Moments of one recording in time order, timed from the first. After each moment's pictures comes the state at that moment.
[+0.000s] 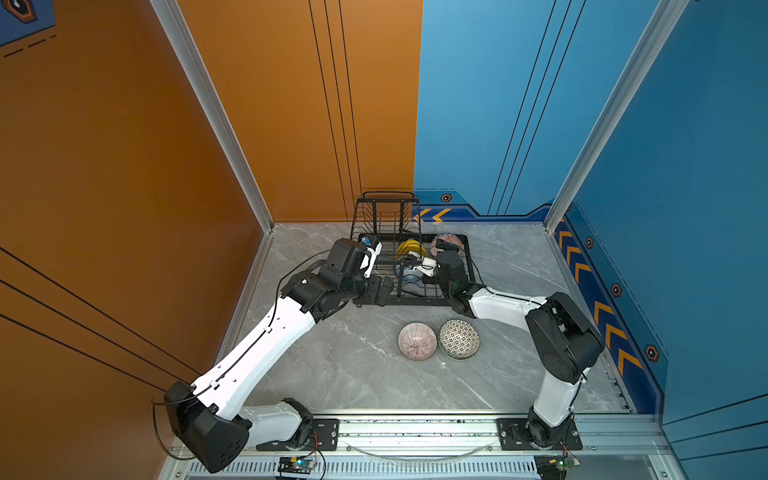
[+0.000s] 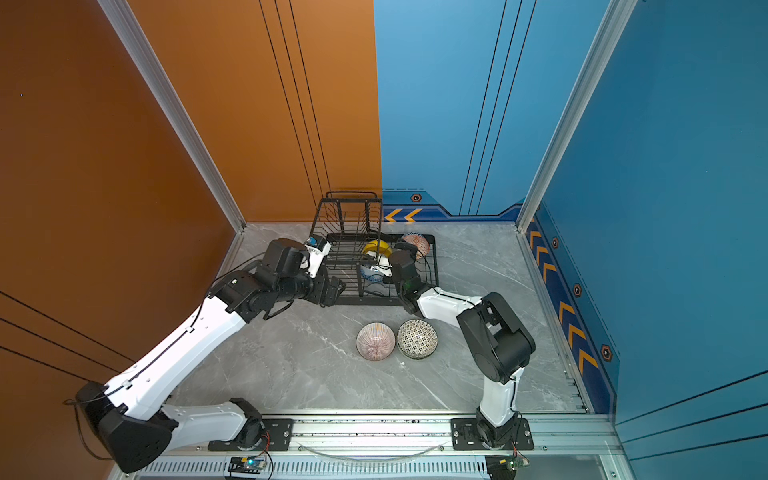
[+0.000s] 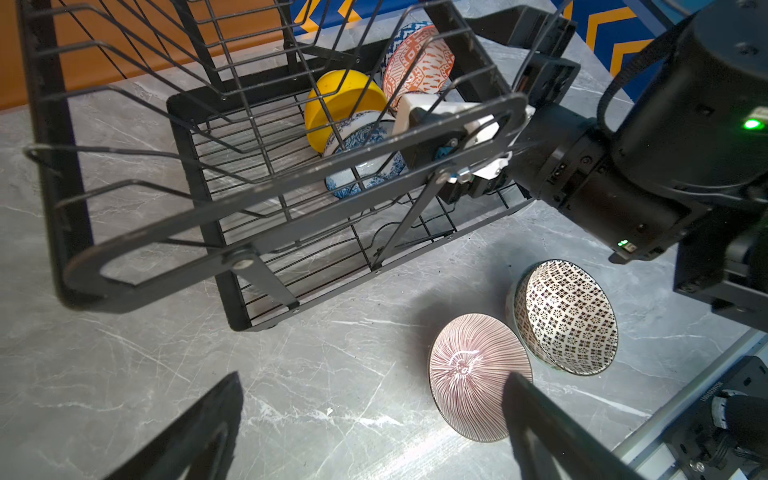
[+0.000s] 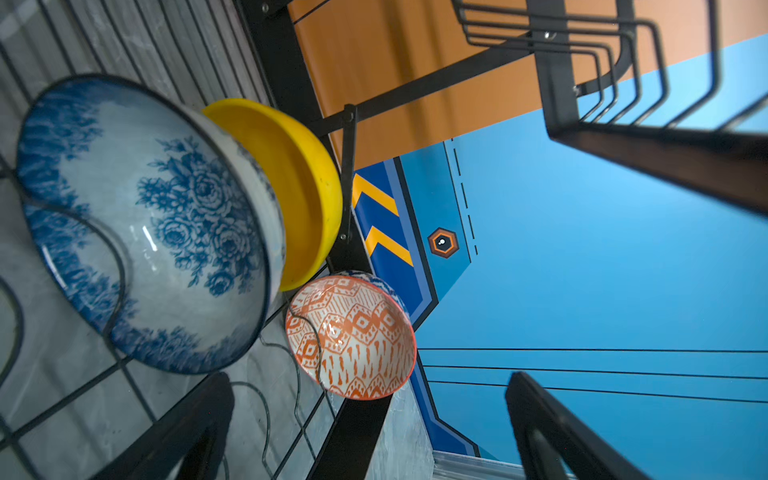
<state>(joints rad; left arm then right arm) -0.56 1.26 1.31 -0.81 0.00 -0.18 0.60 1.80 1.05 0.39 0.42 -1.04</state>
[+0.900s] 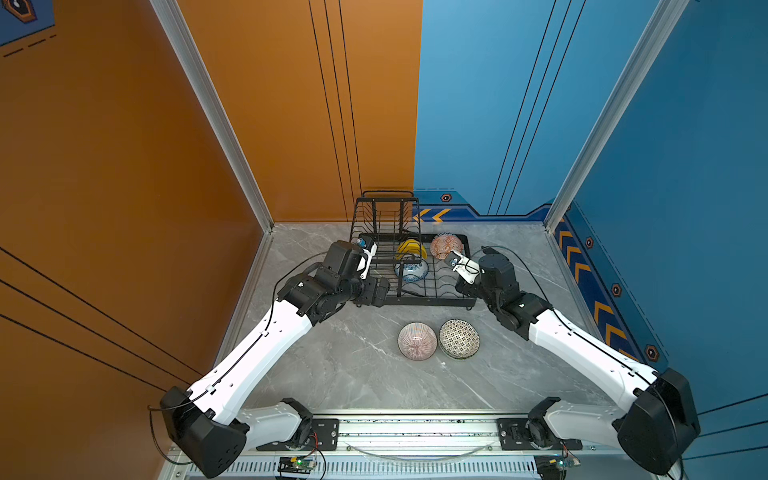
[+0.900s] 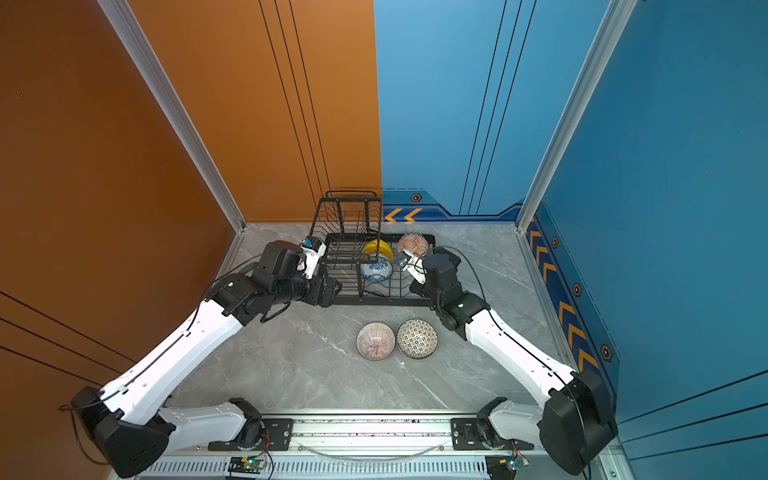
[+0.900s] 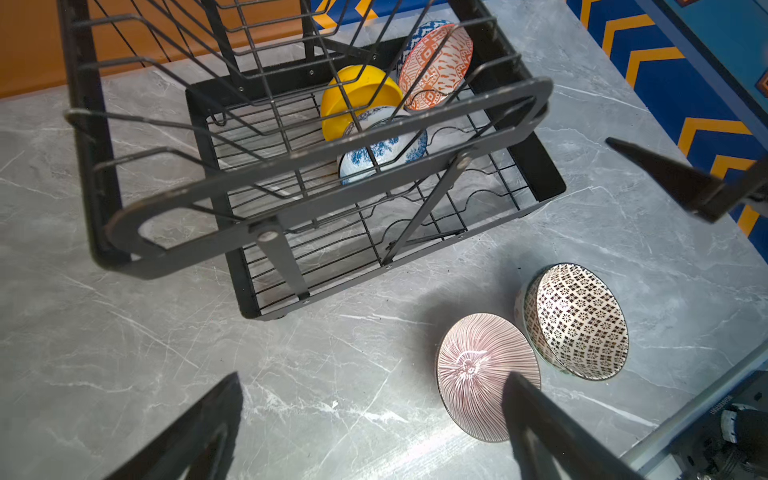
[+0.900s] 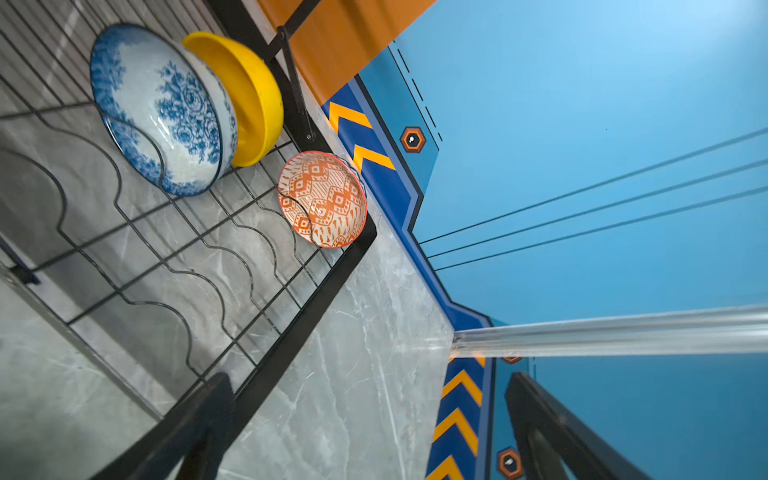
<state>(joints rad) -0.57 1.23 1.27 -0.81 -0.02 -0.22 0.55 1.24 0.97 -0.20 0.43 -0.69</state>
